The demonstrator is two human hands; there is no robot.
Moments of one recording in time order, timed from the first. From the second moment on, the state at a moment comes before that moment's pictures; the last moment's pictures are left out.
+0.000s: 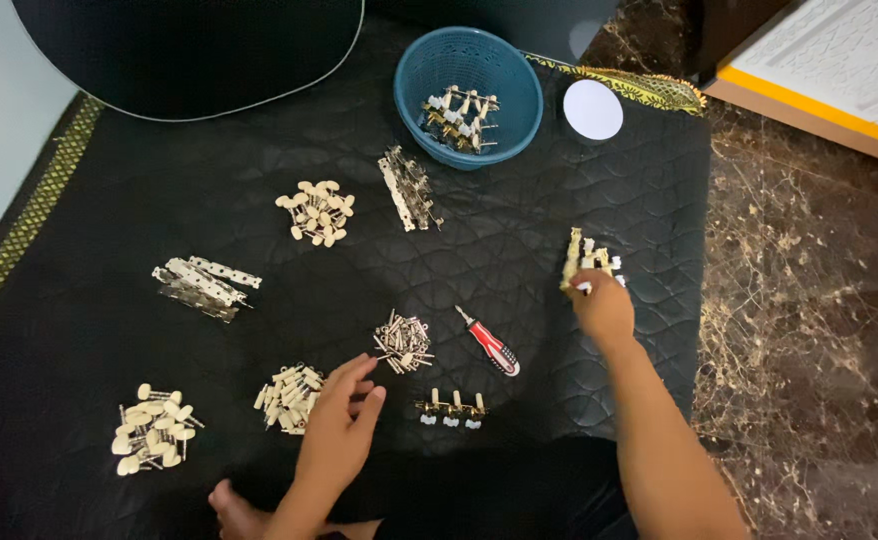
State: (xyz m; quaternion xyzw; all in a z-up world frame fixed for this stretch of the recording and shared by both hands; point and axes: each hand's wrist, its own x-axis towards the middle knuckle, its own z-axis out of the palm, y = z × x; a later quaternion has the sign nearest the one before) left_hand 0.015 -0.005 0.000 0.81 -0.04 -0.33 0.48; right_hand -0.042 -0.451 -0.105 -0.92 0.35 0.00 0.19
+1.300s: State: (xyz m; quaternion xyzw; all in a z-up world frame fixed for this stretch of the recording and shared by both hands) left_hand 0.066 0.047 0.054 0.62 0.24 -0.07 0.74; right_hand -0.027 -0.220 -0.011 -0.92 -0.05 0.38 0.04
